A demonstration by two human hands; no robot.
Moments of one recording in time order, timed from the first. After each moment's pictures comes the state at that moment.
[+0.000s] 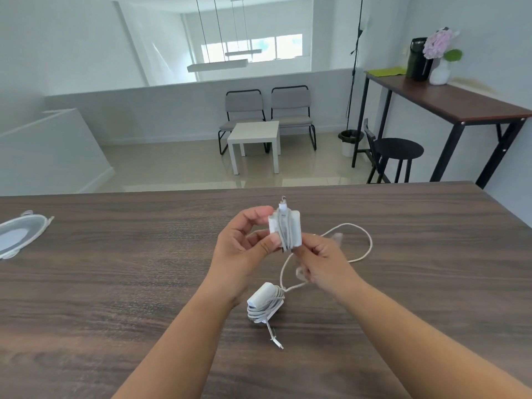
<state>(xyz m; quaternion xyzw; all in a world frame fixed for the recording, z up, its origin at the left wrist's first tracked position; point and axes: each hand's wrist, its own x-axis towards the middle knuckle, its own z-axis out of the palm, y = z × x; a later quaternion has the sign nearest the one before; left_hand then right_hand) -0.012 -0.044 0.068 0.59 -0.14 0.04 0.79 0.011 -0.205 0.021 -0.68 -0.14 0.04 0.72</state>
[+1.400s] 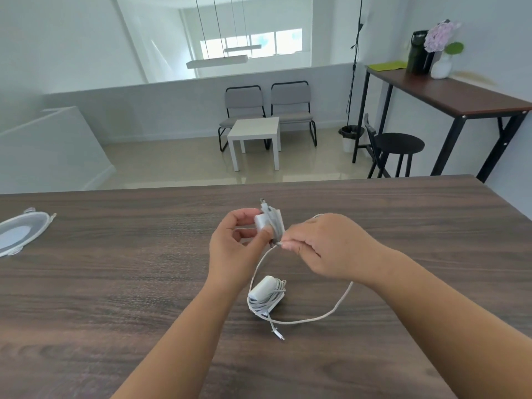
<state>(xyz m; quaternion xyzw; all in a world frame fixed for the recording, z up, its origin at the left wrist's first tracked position) -0.014 -0.043 0.060 0.72 0.01 0.16 0.68 -0.002 -0.222 0.092 -0.90 -0.39 -0.11 0.19</state>
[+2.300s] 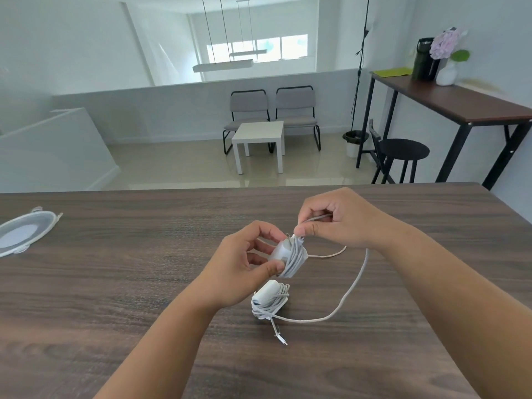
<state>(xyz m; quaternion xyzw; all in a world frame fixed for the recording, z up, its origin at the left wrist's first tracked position) -0.032 -0.018 0.079 0.79 -0.19 0.00 0.59 0.030 -0.239 0.116 -0.84 -0.34 0.01 0.43</state>
